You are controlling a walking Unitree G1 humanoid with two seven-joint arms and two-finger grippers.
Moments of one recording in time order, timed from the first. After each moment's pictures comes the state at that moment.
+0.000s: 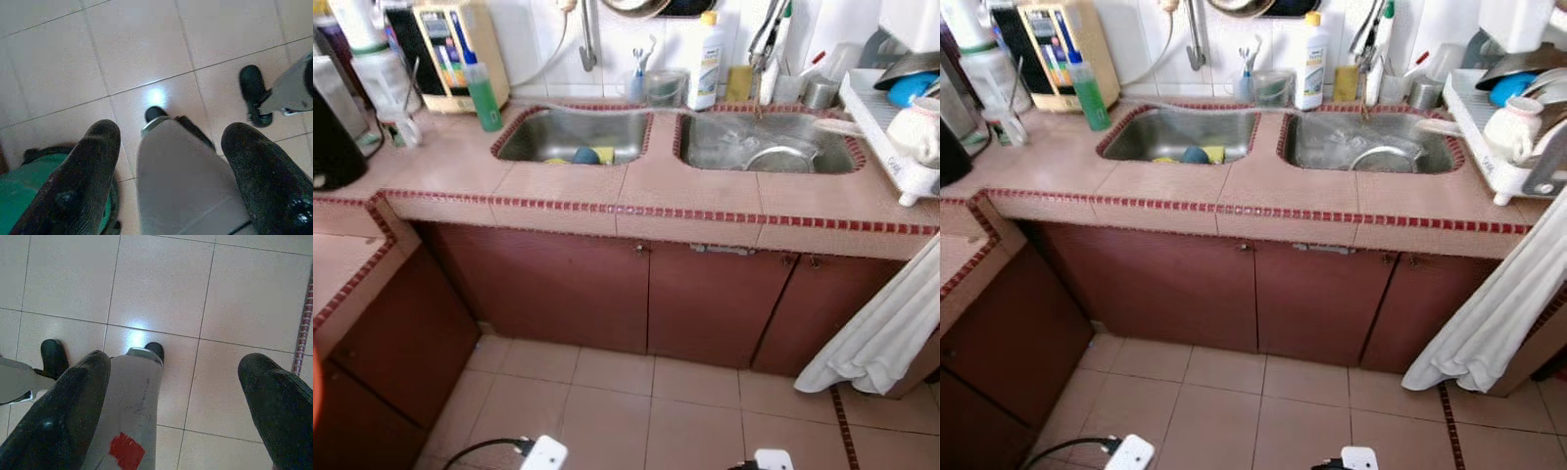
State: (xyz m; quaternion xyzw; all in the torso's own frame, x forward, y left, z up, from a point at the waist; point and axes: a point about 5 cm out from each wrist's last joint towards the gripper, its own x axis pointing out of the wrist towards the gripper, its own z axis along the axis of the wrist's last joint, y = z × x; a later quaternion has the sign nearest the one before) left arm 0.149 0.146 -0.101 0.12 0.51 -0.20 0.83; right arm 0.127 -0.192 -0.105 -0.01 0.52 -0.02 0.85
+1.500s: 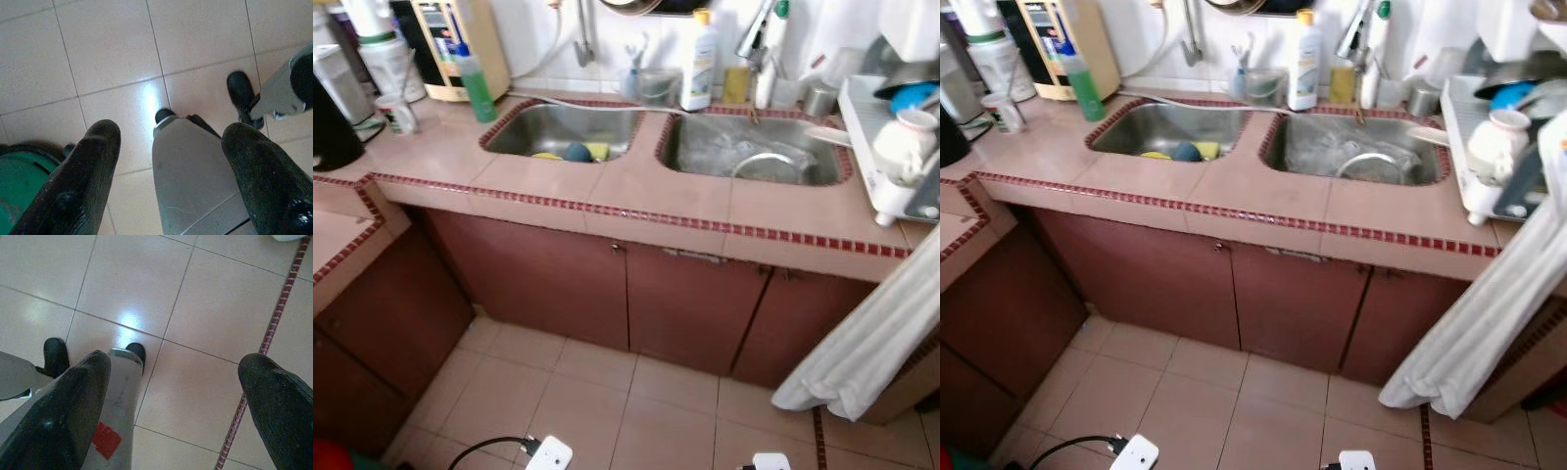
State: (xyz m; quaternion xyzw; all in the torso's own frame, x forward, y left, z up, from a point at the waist) left arm 0.149 0.153 -0.100 0.15 0.51 -0.23 0.82; right arm 0.126 -0.191 -0.106 -0.02 0.52 0.00 0.85
